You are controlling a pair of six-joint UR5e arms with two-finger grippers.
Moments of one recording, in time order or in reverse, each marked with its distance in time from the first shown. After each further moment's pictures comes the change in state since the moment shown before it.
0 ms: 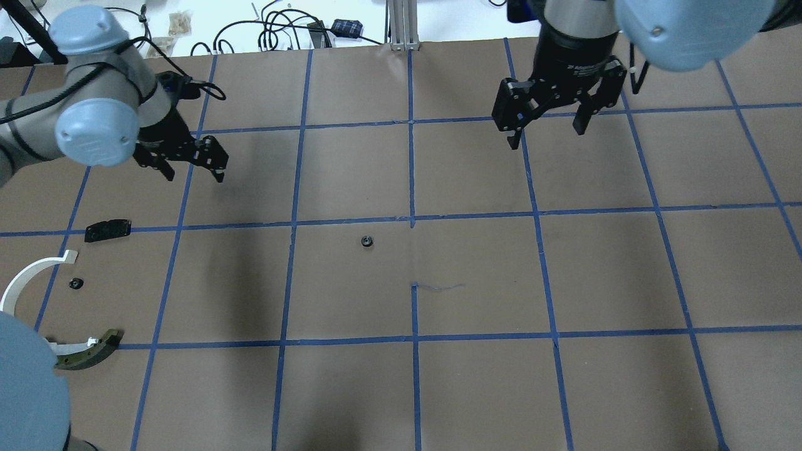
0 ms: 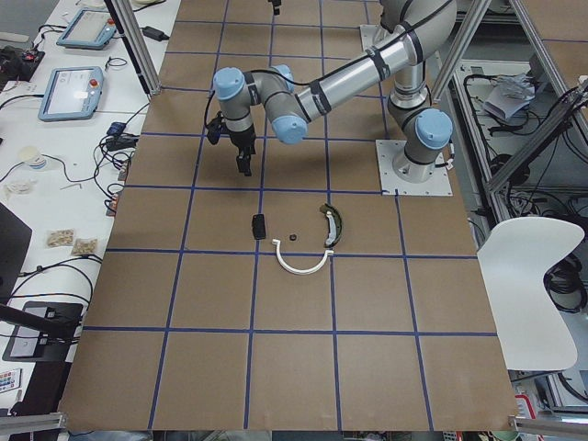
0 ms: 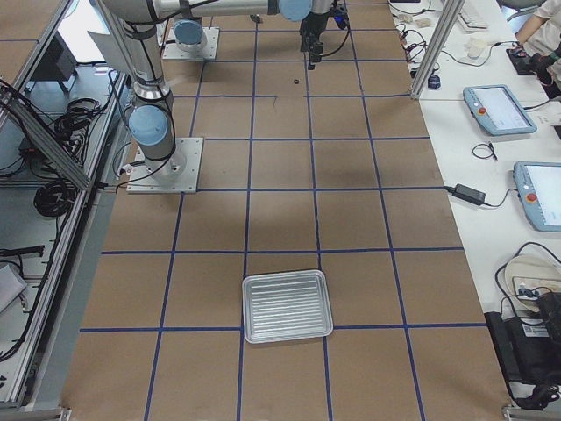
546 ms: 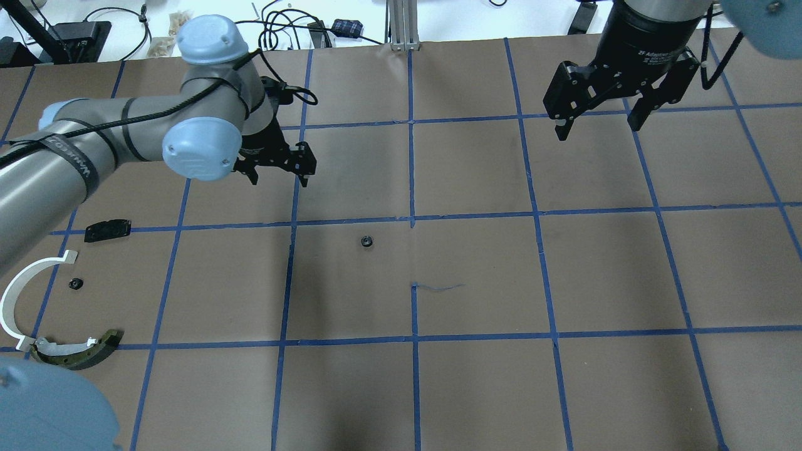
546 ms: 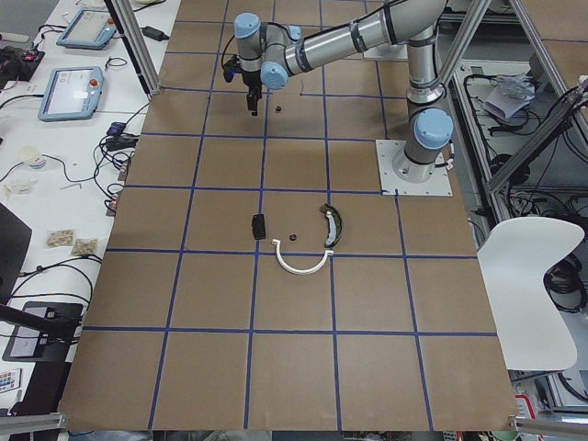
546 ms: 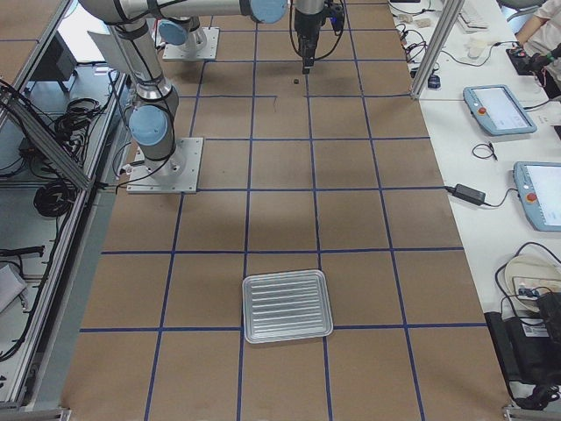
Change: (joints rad) left arm -0.310 -0.041 -0.026 0.114 -0.021 -0.215; right arm -0.079 -0.125 0.129 -0.134 0.002 0.002
